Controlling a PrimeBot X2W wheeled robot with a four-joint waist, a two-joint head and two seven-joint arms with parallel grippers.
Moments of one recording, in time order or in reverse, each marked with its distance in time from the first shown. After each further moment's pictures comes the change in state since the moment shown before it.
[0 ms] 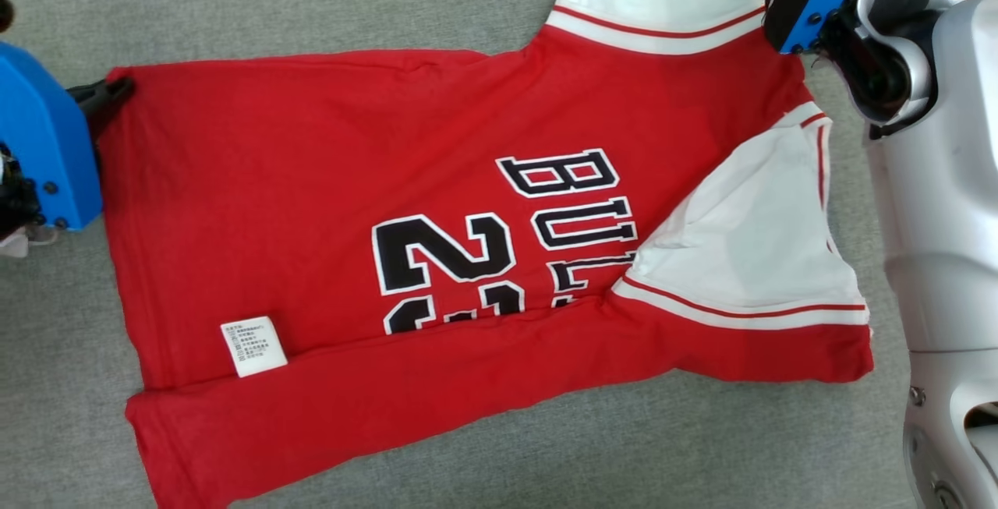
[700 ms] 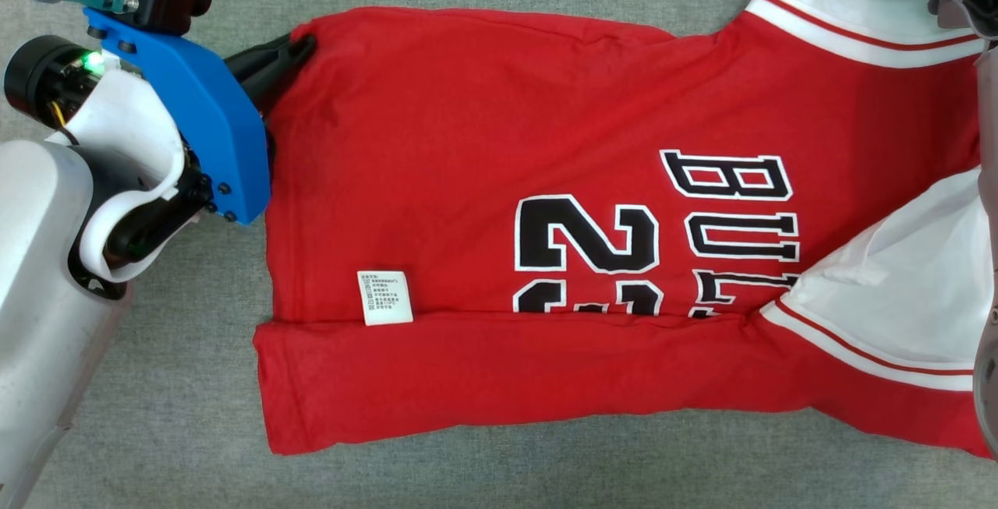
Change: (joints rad) left arm -0.070 -0.210 -0.112 0.020 0.105 -0.085 -0.230; right arm -0.200 -0.068 -0.166 0.303 -0.236 0.000 0.205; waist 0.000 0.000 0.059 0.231
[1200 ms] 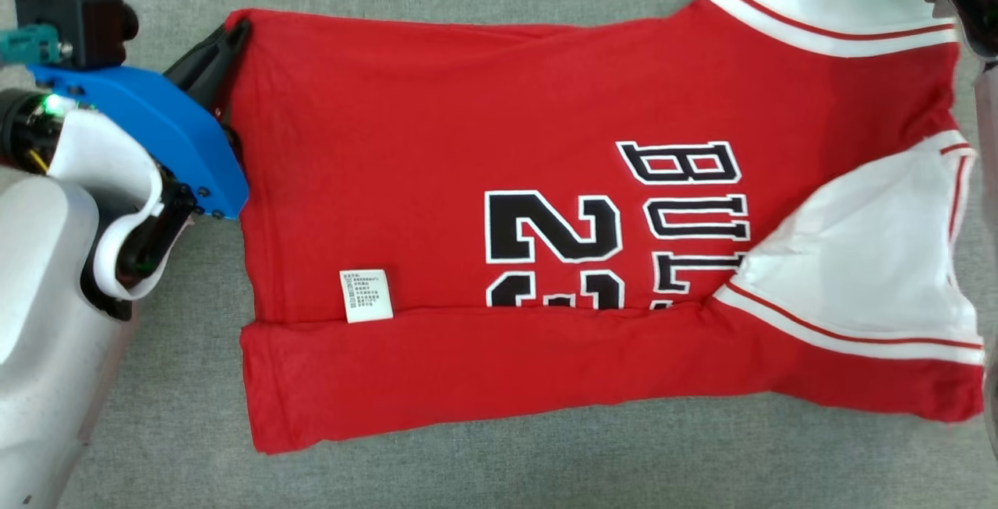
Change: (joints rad) left arm 0.074 -0.049 0.075 0.120 0.039 0.079 -0.273; right arm 0.035 -0.040 0.090 -0.047 0.086 0.000 -0.222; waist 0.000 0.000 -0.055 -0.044
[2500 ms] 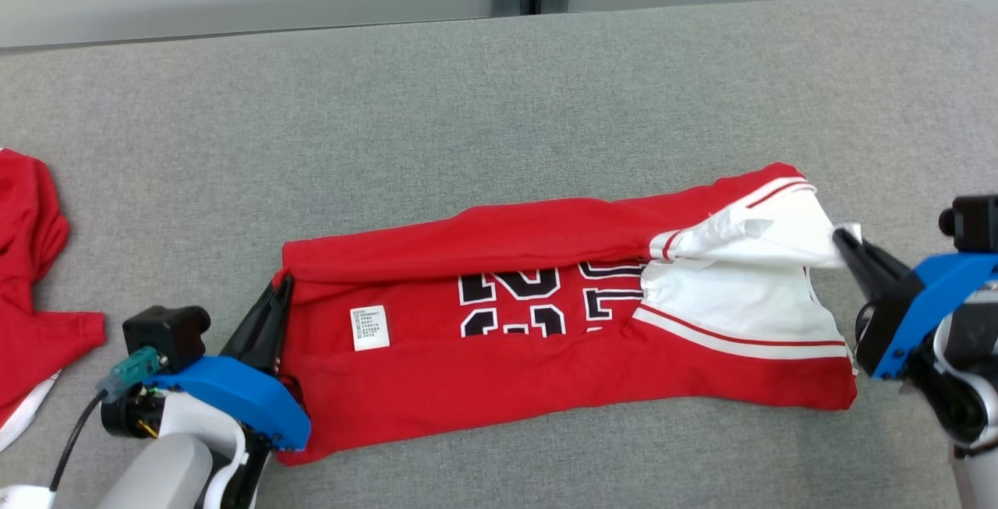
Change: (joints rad) left arm 0.472 -0.096 -0.019 0.103 0.008 0.018 -0.455; right arm 0.906 -0.074 -0.035 -0.623 0.283 0.000 0.087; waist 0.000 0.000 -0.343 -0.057
